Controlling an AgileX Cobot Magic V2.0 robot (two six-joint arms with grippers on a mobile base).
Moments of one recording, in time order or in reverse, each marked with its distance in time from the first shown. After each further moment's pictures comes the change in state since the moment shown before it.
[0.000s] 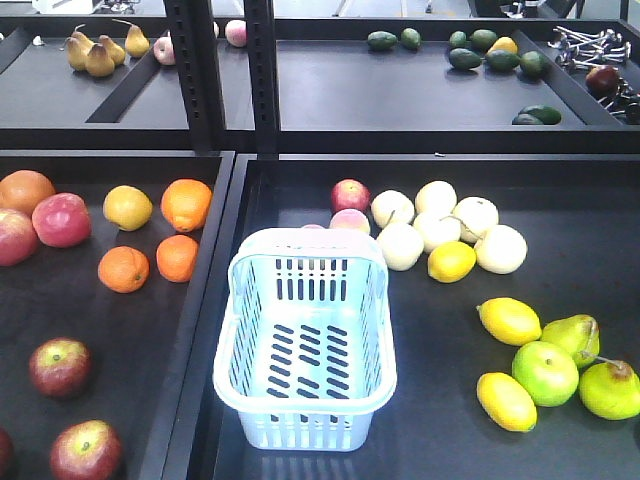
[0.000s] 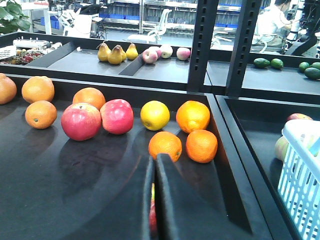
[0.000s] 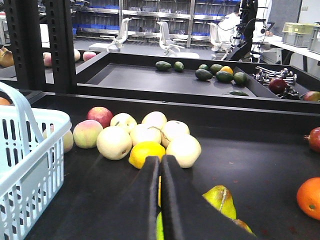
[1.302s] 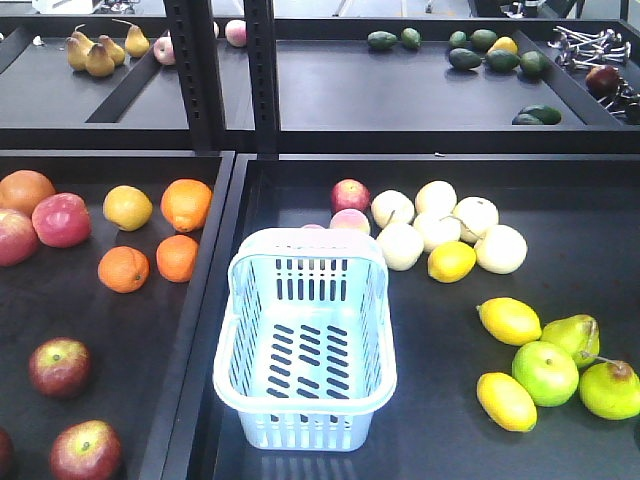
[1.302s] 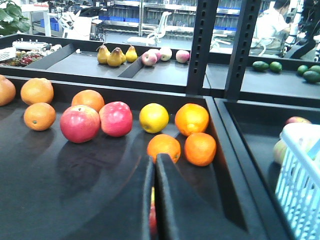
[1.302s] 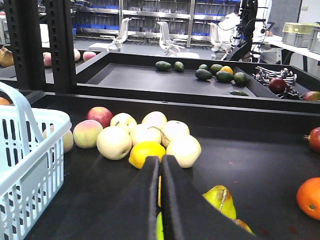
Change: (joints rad) left arm 0.000 0.000 0.000 -0.020 -0.014 0.000; right arm 0.000 0.000 0.000 0.000 0.000 0.000
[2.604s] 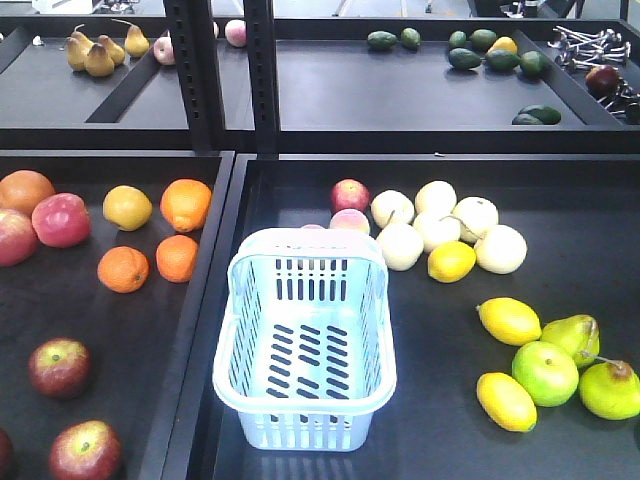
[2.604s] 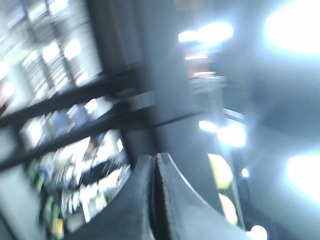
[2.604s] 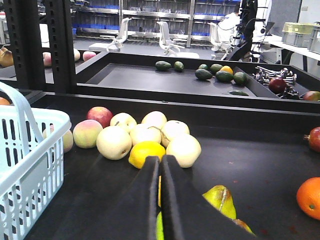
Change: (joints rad) left arm 0.000 0.008 -0.399 -1.127 -0.113 0.019; right arm 0.000 0.000 0.000 0.000 0.000 0.000
